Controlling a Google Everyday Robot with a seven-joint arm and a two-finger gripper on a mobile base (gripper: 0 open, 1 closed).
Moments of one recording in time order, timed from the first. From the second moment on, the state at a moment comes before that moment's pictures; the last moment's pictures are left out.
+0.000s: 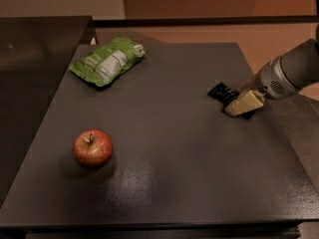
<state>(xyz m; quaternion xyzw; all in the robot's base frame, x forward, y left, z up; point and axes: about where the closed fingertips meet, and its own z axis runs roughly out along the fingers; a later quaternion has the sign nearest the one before) 0.551 -0.224 0.836 -0.44 0.85 0.12 0.27</state>
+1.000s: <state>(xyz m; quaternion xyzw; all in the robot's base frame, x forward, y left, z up) 0.548 -0.227 0.844 -0.44 0.85 0.12 0.26</state>
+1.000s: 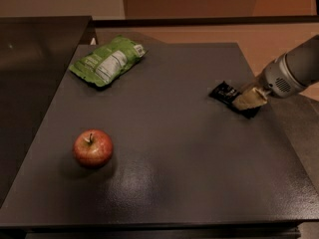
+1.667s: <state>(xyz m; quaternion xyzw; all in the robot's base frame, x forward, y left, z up) 0.559 -0.212 0.876 -0.46 0.84 0.13 0.27</state>
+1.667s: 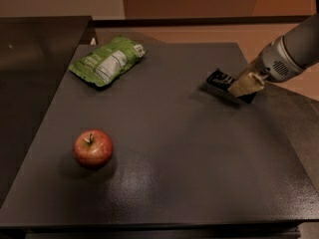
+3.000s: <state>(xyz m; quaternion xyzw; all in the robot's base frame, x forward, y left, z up) 0.583 -0.169 0.965 -0.51 0.79 0.14 0.31</state>
